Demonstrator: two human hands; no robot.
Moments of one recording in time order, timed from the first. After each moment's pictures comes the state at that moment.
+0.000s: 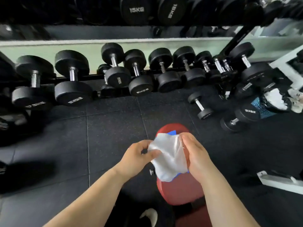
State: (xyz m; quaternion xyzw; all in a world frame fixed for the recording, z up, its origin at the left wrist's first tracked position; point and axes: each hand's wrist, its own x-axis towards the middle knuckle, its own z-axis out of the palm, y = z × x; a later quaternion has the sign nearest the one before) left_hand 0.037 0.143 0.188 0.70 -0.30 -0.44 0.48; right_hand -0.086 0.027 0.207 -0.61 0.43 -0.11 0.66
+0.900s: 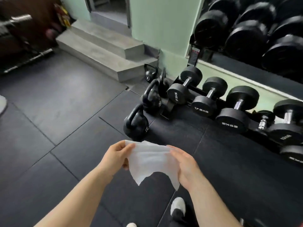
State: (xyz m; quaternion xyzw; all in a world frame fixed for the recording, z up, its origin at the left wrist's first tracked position) left_hand 0.142 0.681 0.233 0.70 0.17 -0.15 0.67; right_hand 0.155 0.494 0.217 -0.54 0.24 0.23 0.77
